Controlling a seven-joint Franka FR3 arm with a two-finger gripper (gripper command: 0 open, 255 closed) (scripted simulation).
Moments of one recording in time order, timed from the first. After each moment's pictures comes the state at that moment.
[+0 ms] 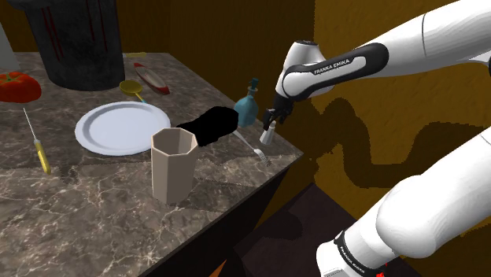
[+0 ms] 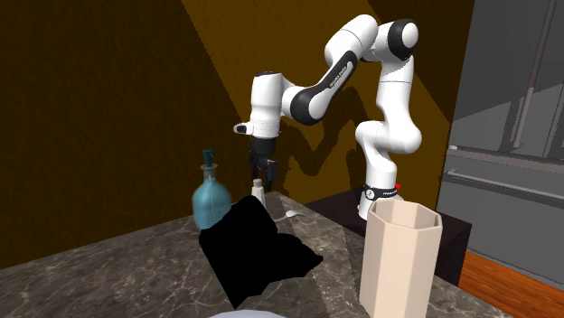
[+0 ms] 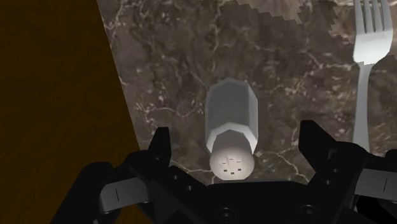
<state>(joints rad) -0.07 -0.10 -0.11 -2.39 -0.16 2.34 -0.04</state>
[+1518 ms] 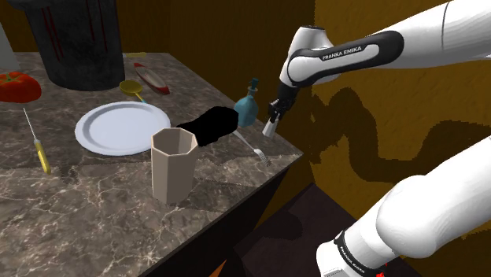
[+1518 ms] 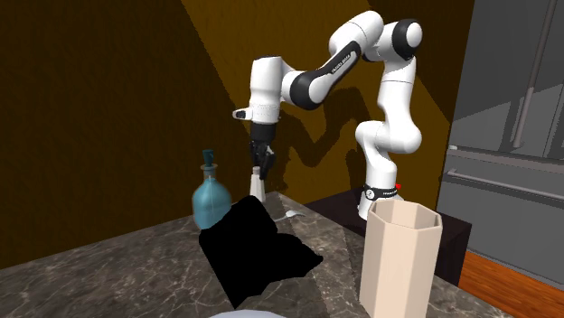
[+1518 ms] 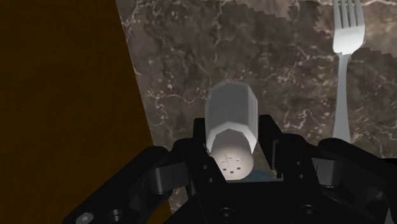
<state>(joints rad) -0.07 -0.16 -0.11 -2.34 -0.15 2.23 -0.05</state>
